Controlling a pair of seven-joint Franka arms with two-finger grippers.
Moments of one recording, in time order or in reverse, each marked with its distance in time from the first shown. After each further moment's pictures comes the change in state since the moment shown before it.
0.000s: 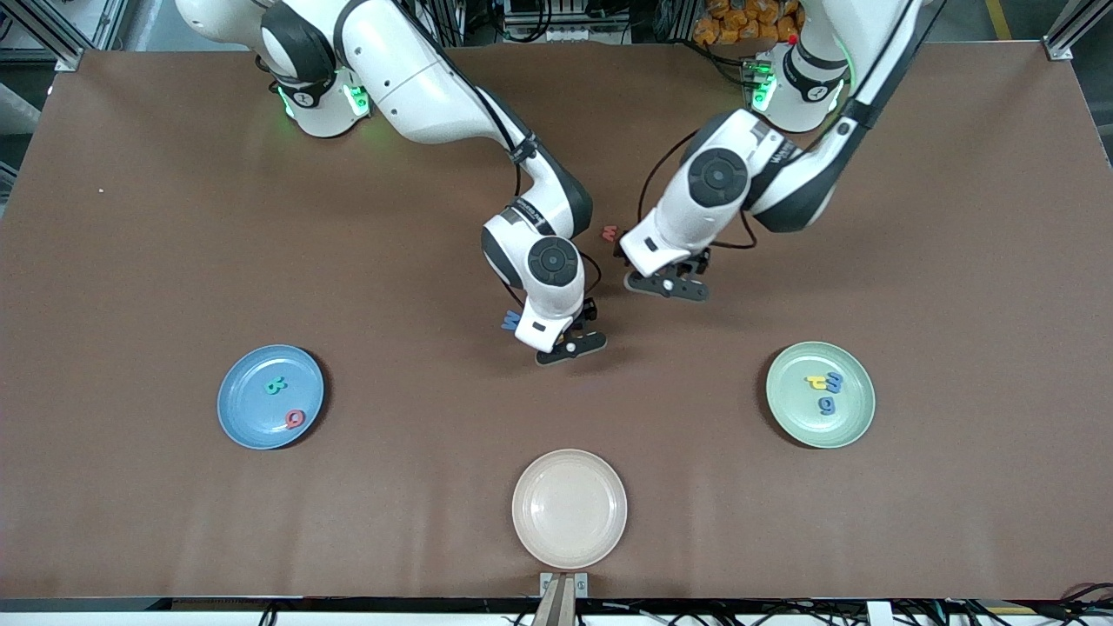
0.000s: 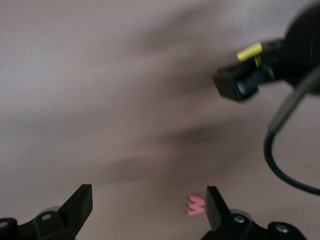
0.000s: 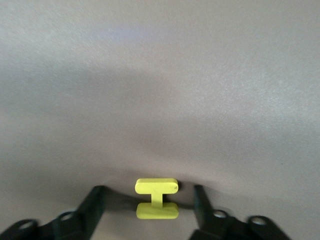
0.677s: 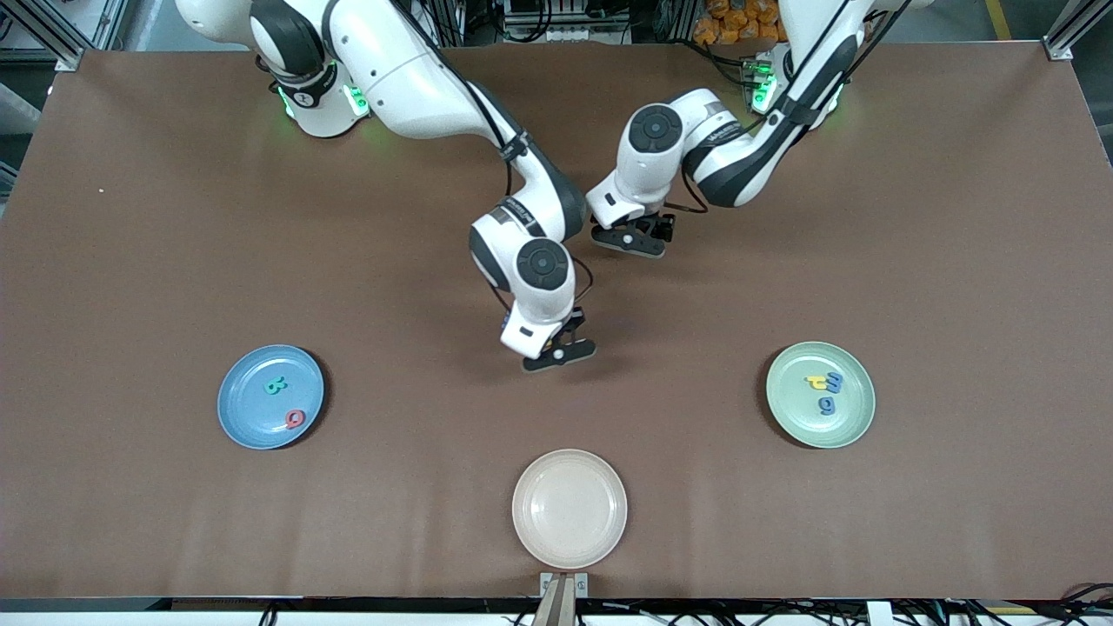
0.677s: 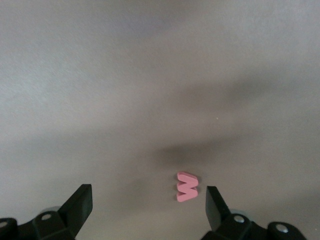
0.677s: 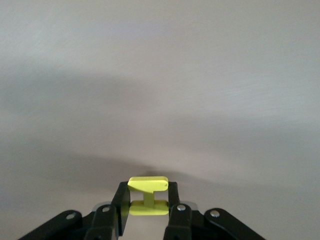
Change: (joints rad) left arm -0.047 0.036 -0.093 -0.164 0.254 0.156 -0.278; right arm -0.018 -0.059 -0.082 0.003 -0.002 -0.104 -0.010
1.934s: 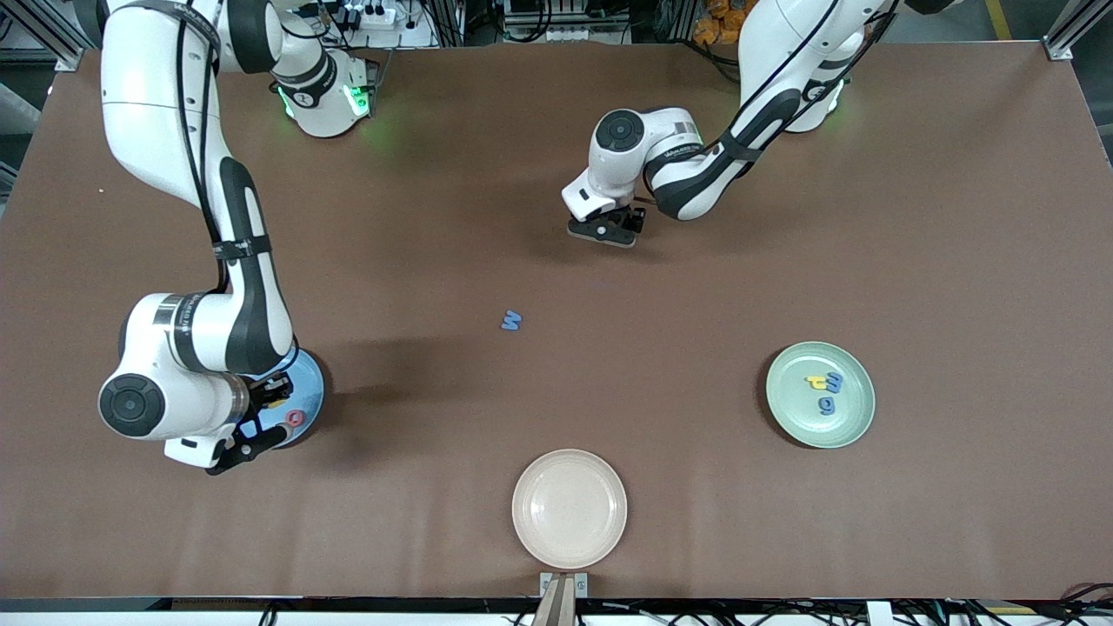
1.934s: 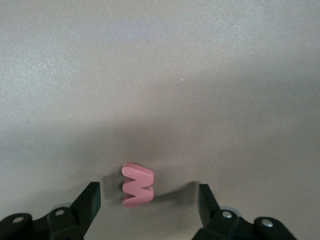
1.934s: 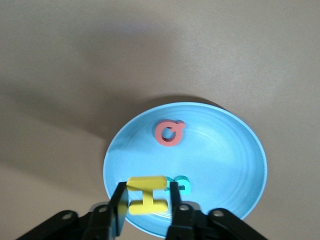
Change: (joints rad) left arm -0.064 0.192 0.001 0.003 0.228 0.117 -0.245; right arm -0.531 -0.125 -0.116 -0.082 0.008 -0.223 -0.890
